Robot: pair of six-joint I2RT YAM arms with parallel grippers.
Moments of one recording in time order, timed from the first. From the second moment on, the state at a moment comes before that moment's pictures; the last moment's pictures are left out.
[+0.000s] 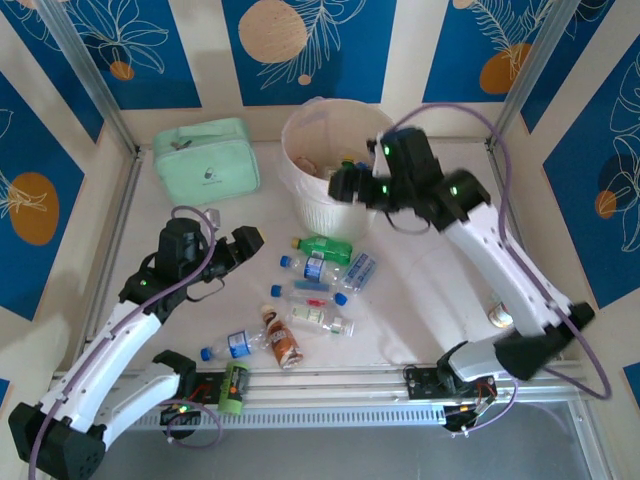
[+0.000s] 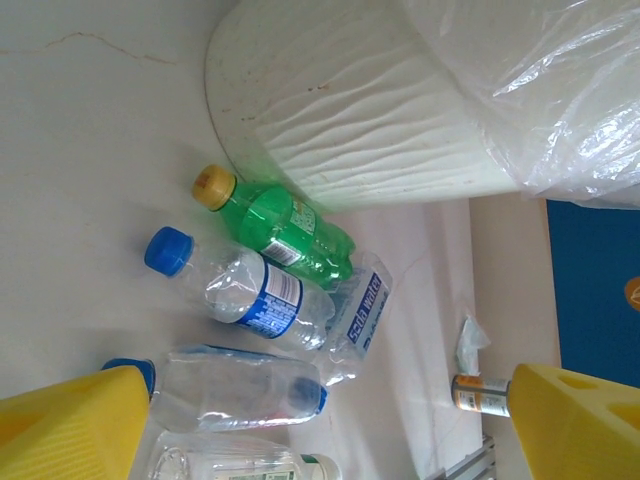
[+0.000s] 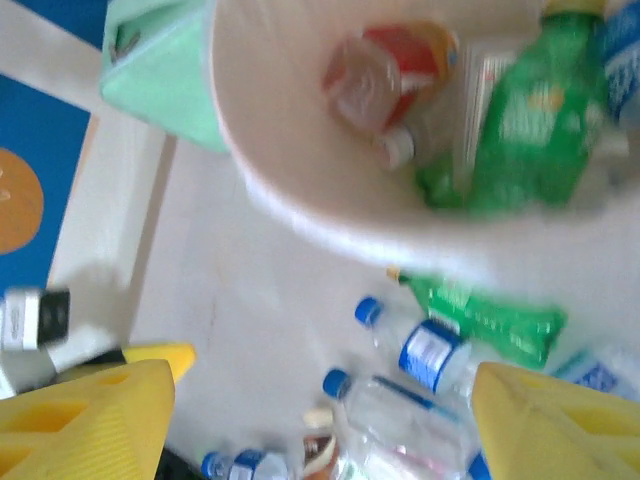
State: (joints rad) left arm -0.40 0.84 0.77 -0.47 0.32 -0.91; right arm 0.62 1.35 1.62 -0.98 -0.13 0.66
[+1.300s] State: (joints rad) left arm -0.40 0.87 0.77 -0.49 0.29 -0.90; right arm 0.64 1.59 0.99 -0.75 -0.02 1.13
